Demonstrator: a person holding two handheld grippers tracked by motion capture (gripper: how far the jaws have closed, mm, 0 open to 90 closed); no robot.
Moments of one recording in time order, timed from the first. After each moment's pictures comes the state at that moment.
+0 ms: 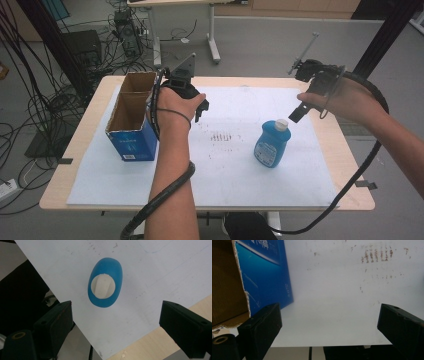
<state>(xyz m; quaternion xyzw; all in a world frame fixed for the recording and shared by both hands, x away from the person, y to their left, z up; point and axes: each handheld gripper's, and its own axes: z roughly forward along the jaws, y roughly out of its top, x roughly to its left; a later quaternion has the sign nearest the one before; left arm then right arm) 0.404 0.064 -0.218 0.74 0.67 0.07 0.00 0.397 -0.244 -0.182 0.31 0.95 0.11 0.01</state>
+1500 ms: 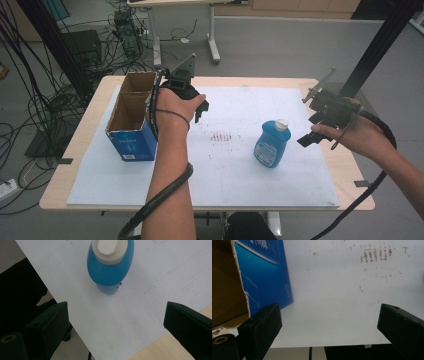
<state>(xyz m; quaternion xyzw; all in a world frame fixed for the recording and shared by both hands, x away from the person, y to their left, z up) 0.402 0.064 -0.219 0.75 0.66 0.07 0.01 0.358 -0.283 -0.238 0.30 0.94 0.16 0.03</state>
